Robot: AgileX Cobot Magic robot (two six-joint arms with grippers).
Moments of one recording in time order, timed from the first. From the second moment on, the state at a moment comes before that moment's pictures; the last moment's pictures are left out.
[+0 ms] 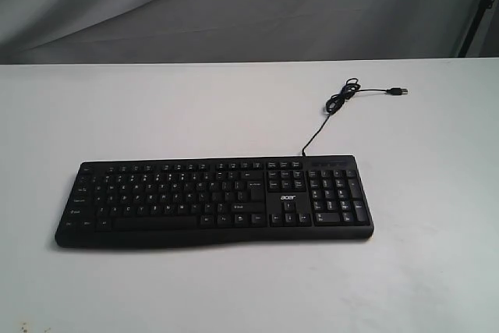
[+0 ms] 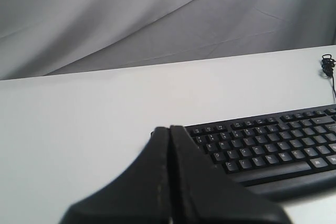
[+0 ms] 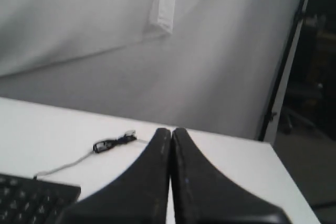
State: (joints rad) left arm -0.20 0.00 0.00 0.04 0.26 -0.02; right arm 0.05 0.01 0.00 -0.25 0.02 0.08
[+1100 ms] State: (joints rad) left arm -0.20 0.00 0.00 0.04 0.26 -0.02; right arm 0.05 0.32 -0.23 -0.51 -0.34 0.85
